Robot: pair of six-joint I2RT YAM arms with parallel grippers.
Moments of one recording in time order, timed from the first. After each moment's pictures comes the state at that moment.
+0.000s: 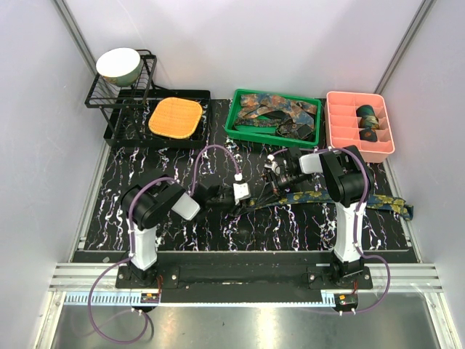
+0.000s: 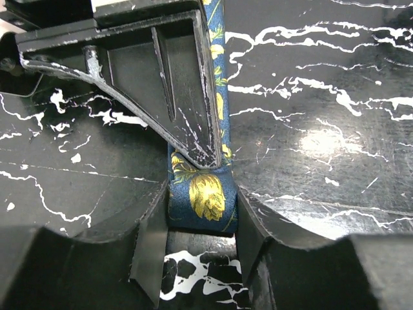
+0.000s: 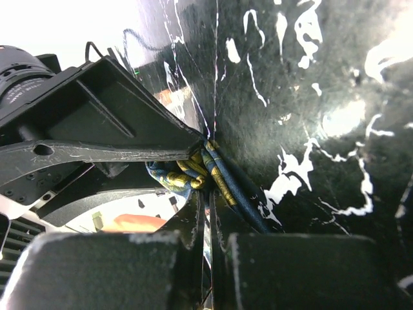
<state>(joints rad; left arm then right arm) -0.69 1.94 0.59 0.97 0.70 0.30 0.30 2.13 1.15 -0.49 -1.06 0.21</state>
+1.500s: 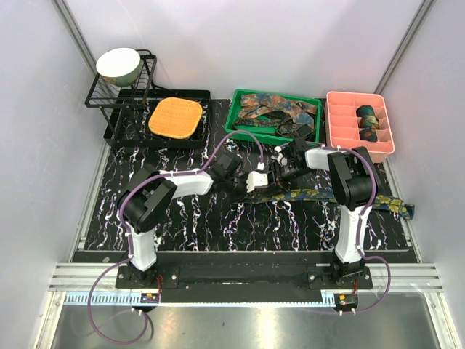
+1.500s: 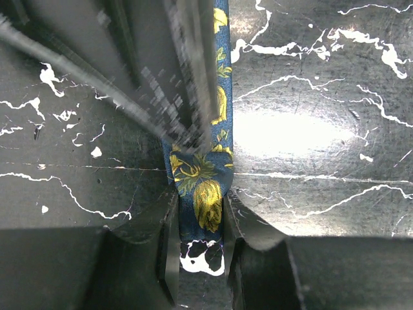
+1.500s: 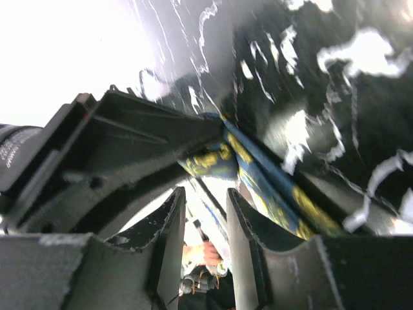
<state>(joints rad) -0.71 1.89 1.05 -0.06 0.59 0.61 0.26 2.06 1.20 -0.52 -1.01 0.37</state>
